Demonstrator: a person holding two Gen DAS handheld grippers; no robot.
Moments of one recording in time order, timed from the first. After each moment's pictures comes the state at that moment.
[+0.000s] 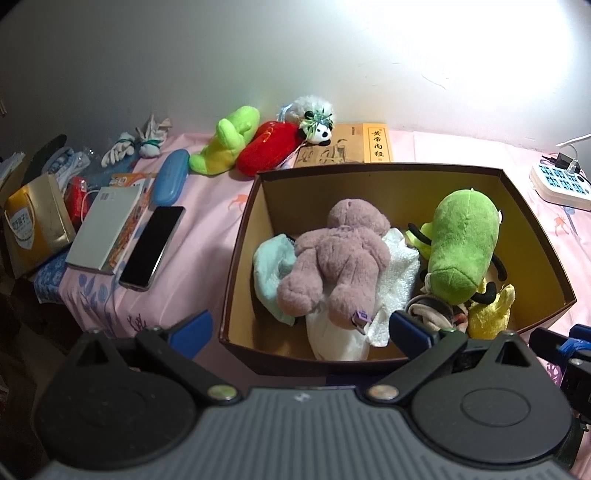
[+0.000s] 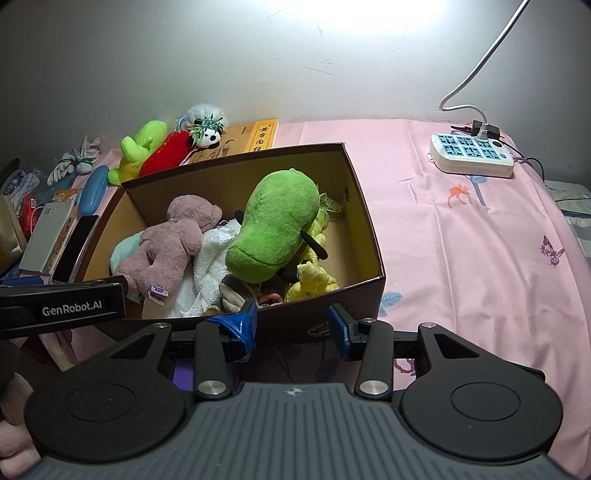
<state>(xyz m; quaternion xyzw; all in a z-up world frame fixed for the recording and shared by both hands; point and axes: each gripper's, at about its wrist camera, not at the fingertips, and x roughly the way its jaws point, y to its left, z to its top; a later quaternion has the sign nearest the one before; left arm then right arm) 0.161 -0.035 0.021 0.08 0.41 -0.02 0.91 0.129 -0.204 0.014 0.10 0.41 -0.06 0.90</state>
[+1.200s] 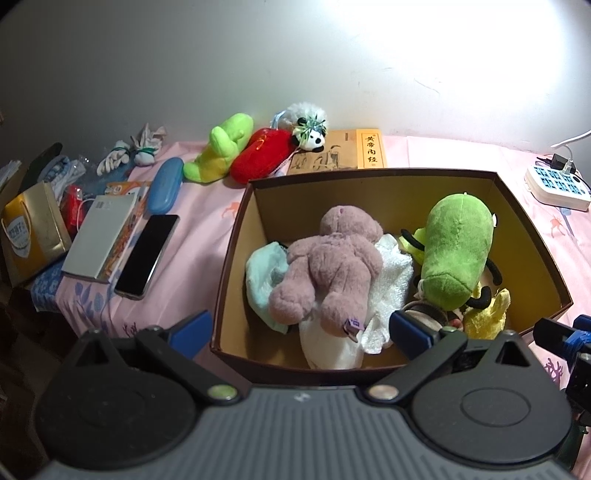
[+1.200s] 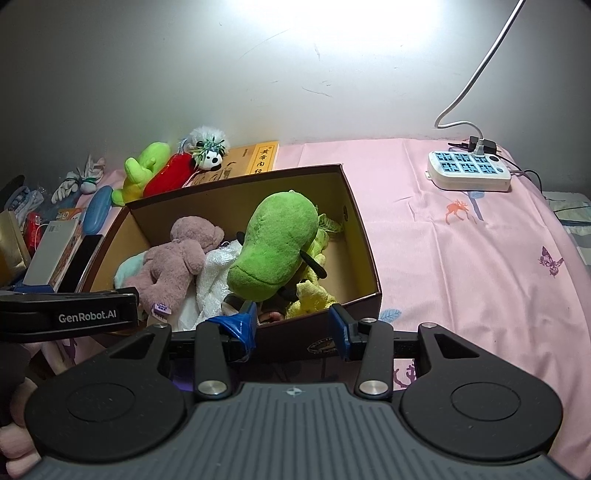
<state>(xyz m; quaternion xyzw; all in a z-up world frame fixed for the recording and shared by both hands) 0.163 -0.040 0.021 0.08 0.40 -0.03 0.91 0.123 -0.207 0.018 0.10 0.38 -0.05 0.92</state>
